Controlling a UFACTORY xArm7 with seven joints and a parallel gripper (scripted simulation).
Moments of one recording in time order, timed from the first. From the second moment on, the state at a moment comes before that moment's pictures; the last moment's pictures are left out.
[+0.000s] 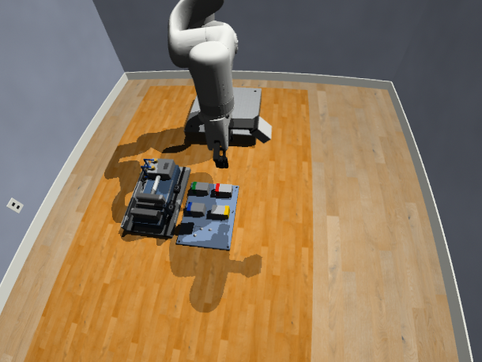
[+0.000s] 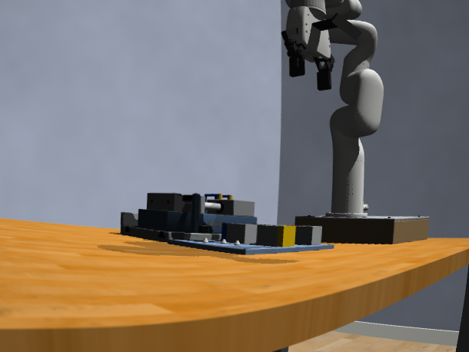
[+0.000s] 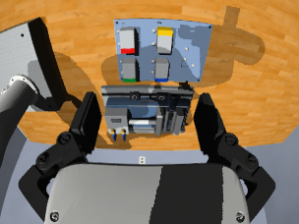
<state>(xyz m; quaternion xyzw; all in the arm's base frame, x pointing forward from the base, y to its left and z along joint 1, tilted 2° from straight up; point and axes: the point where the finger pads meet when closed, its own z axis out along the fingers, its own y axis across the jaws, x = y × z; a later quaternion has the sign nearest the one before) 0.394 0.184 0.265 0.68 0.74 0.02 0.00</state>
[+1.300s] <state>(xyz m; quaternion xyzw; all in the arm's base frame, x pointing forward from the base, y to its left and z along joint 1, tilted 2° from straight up) 0.394 0.184 0.256 0.68 0.74 0.02 0.00</state>
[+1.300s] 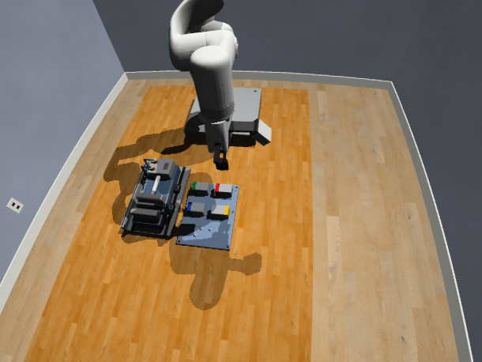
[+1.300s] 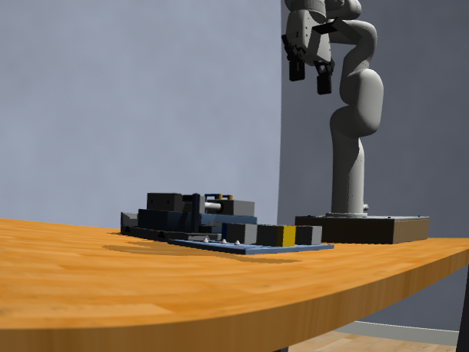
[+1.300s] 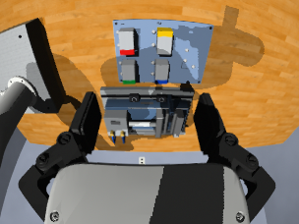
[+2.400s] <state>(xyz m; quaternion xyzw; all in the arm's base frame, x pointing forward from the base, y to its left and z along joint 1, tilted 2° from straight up) 0.397 0.183 0.156 0.68 0.74 0.02 0.00</state>
